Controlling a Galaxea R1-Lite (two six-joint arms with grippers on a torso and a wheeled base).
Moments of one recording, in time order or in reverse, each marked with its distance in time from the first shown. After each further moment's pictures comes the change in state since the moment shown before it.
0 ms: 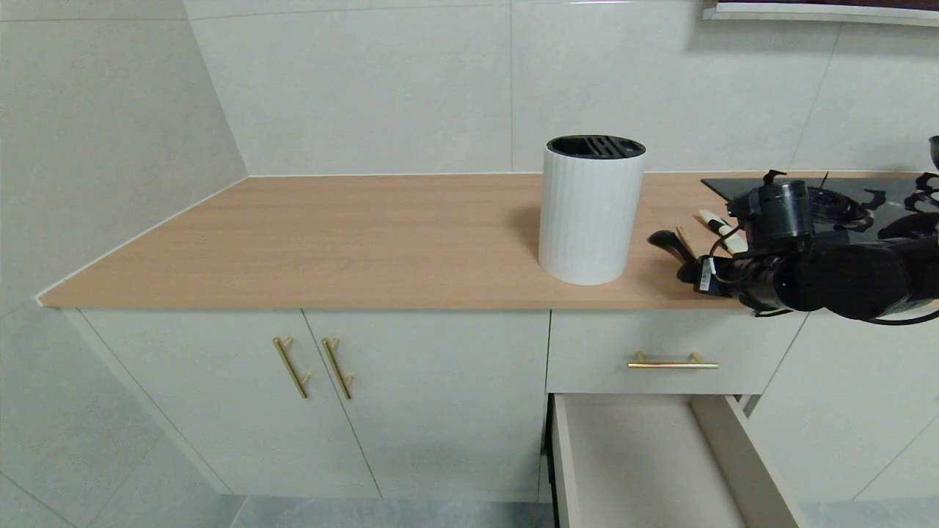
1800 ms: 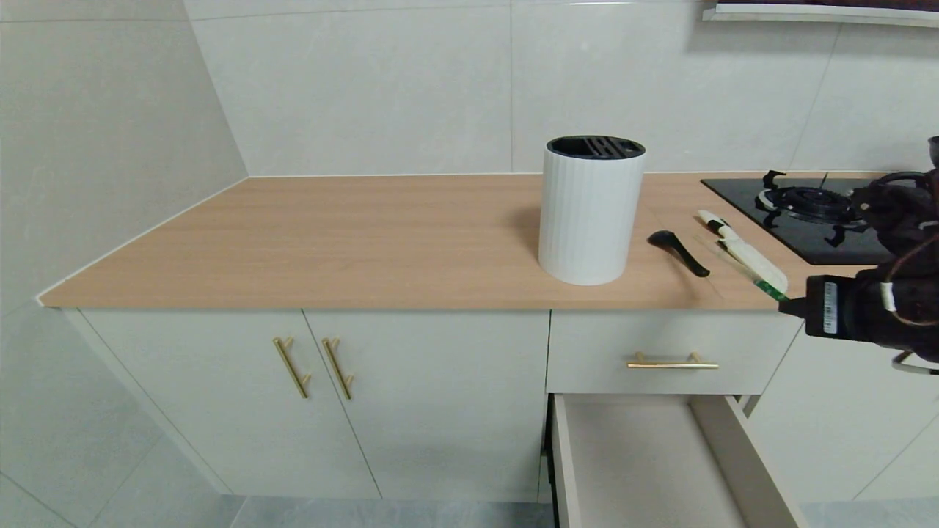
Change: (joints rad) left arm 0.000 0.000 0.000 0.000 0.000 0.000; right arm 0.084 -0.555 0.254 0.354 0.178 -0.012
